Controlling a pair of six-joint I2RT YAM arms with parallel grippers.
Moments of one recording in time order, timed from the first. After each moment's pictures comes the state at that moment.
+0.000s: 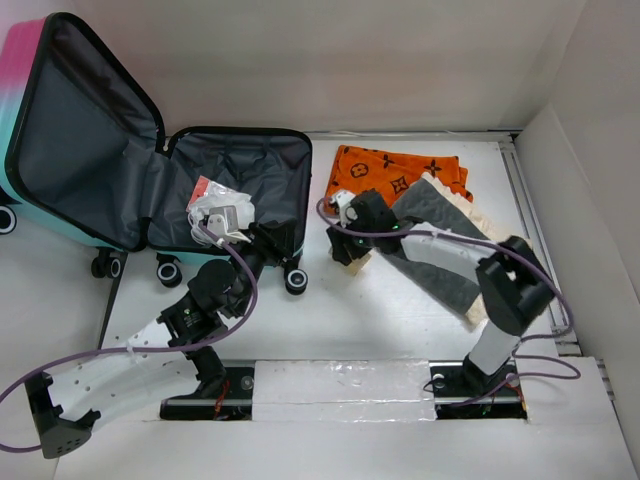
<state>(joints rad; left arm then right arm) -0.99 0.66 0.63 0.13 -0.67 -0.54 0.70 1.74 1.12 -0.20 -0.17 0.02</state>
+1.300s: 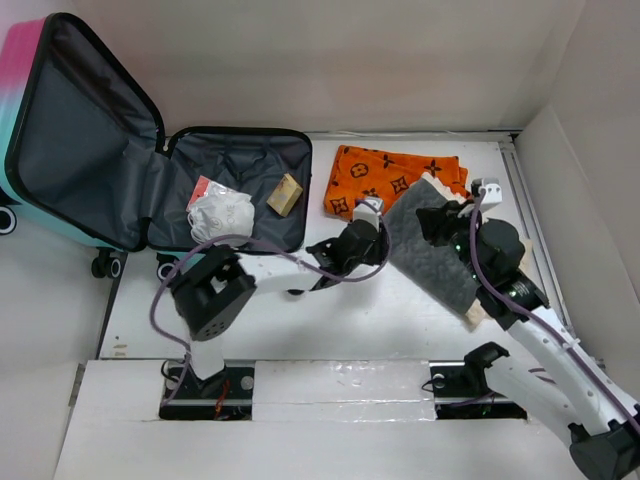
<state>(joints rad) -1.00 1.73 1.04 0.22 -0.32 -0.53 0.46 0.76 0.72 -0.01 0.09 0.36</state>
